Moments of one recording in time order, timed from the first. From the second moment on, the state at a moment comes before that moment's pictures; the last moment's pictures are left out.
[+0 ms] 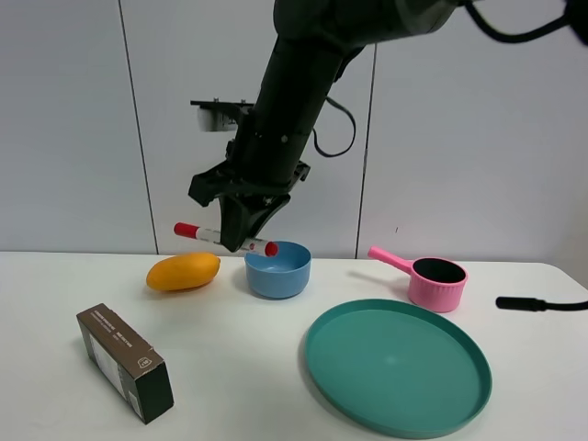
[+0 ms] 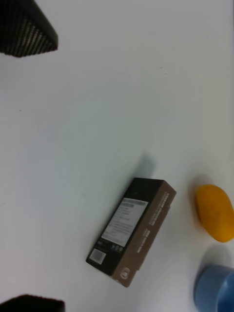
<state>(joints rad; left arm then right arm) 0.03 -0.01 -0.51 -0.07 1.06 0.06 0.69 2.13 -1.97 0.21 1.12 -0.42</state>
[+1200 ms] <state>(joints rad) 0.03 -0.01 -0.51 -0.07 1.06 0.06 0.68 1.76 -1.61 0.01 1.22 -0.28</state>
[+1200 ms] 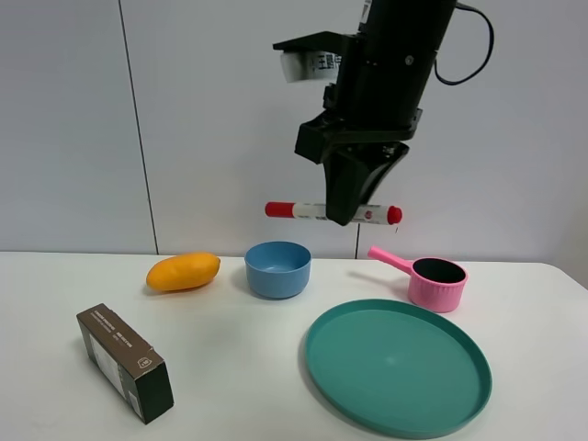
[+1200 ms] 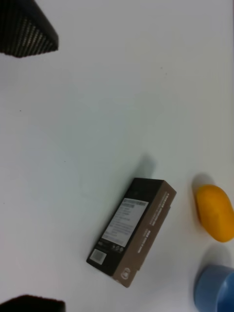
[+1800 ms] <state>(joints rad) 0.03 -0.01 -0.51 -0.07 1.06 0.06 0.50 1.50 -1.14 0.01 1.12 -0.18</state>
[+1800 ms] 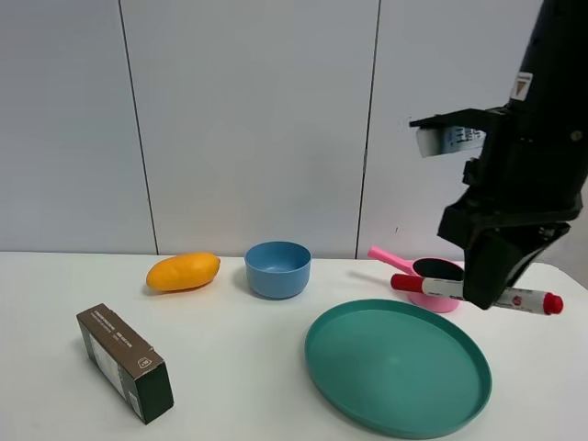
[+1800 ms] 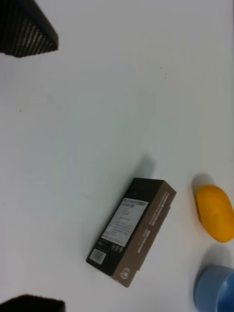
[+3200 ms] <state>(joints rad) 0.03 -0.01 -0.51 -0.07 1.06 0.06 0.38 1.86 -0.90 0.01 0.22 -0.30</state>
